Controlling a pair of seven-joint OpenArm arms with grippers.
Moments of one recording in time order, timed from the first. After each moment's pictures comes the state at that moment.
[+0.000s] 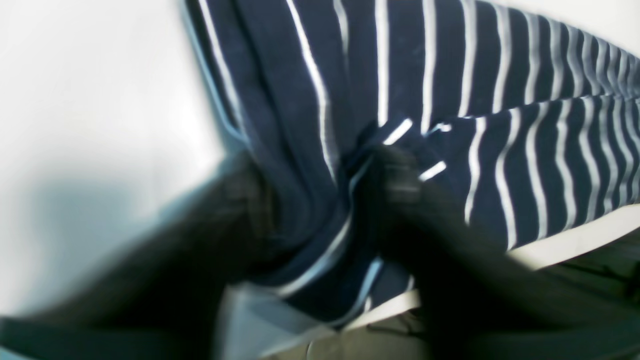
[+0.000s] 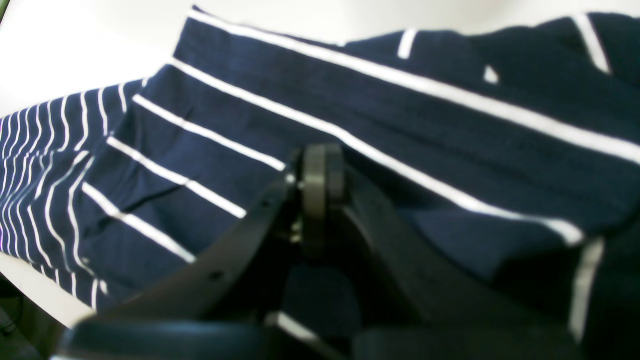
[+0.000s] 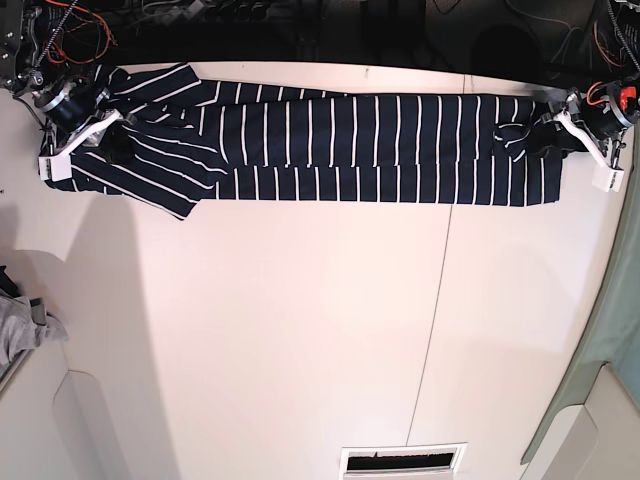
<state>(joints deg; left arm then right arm) 17.1 -29.2 -20.8 69.8 -46.0 -37.5 39.8 -14.4 17.5 16.3 69.7 33.7 34.3 -28.6</state>
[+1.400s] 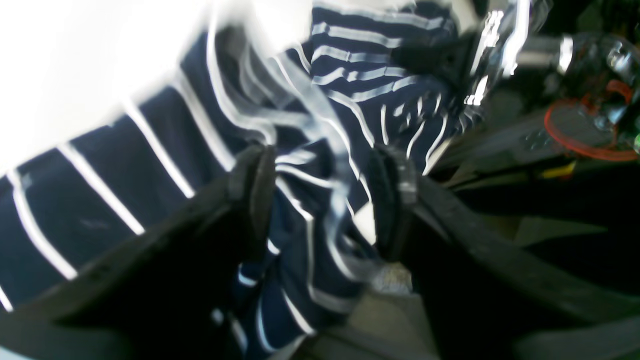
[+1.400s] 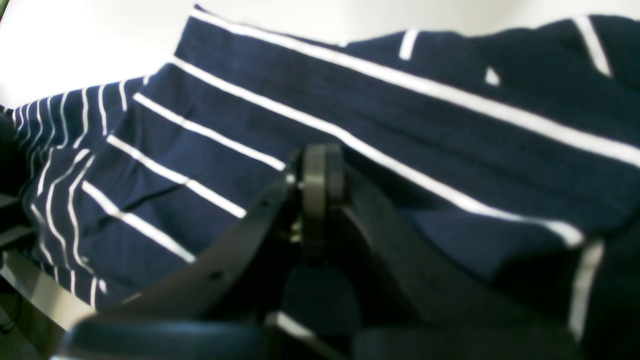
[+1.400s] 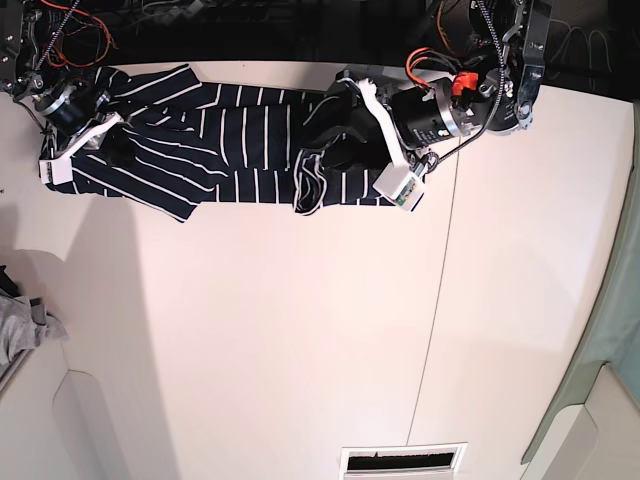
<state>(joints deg) 15.8 -6.2 3.2 97.9 -36.7 -37.9 45.2 -13.6 17.5 16.3 69.6 33.5 34.3 -29.0</state>
